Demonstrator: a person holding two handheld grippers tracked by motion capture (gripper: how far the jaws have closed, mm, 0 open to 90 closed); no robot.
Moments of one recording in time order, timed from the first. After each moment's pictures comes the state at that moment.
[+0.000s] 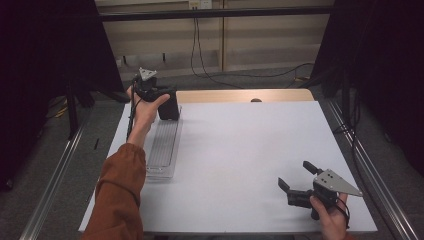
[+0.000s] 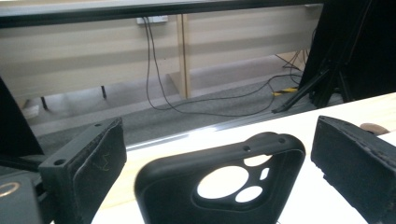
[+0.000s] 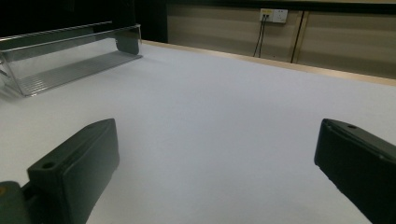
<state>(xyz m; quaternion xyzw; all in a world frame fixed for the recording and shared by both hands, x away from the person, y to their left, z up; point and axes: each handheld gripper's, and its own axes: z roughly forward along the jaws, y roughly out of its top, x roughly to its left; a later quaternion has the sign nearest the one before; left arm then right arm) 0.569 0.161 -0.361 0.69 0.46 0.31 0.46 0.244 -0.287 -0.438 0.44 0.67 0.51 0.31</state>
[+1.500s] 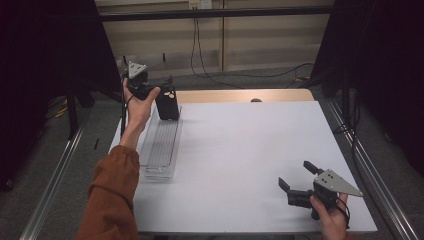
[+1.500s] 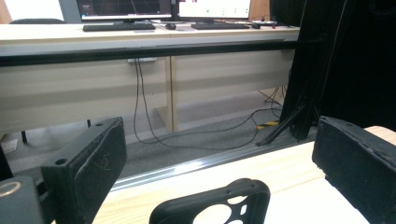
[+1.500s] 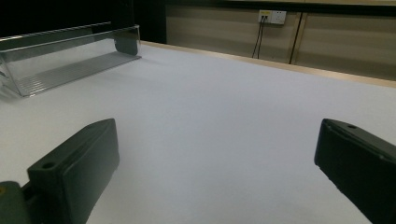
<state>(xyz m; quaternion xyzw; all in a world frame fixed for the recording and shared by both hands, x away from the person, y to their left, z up) 0.554 0.176 -0.331 0.66 0.43 0.31 0.53 0.244 -0.287 -0.437 0.44 0.67 0.51 0.31</state>
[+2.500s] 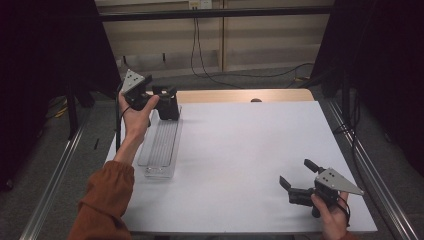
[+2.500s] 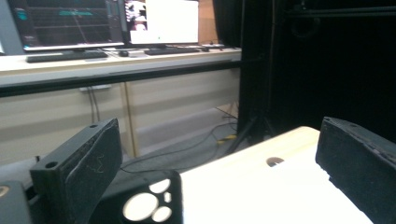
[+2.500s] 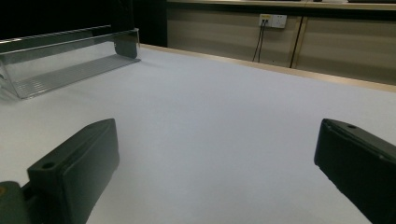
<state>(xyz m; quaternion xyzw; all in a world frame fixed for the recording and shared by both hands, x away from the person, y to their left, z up) 0.499 0.172 -0.322 0.67 0.34 0.28 0.60 0.248 -0.292 -0.438 0.43 0.67 0.52 0.31</state>
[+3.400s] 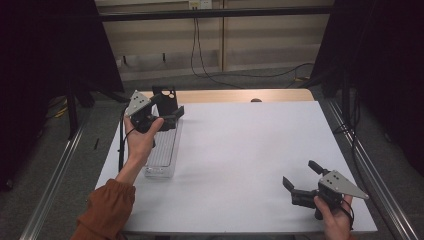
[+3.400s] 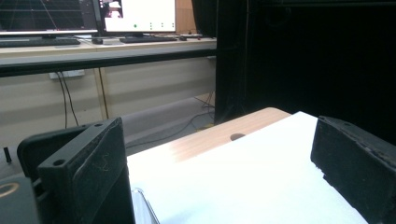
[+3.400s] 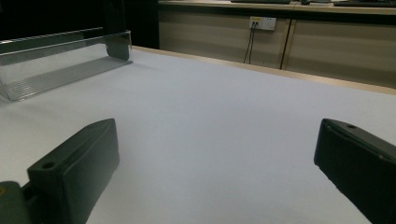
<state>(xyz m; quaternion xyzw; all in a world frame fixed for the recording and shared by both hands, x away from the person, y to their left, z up) 0.444 0.163 -0.342 0.69 0.32 0.24 0.60 0.240 -0.295 -0.435 0.44 0.66 0.51 0.33</state>
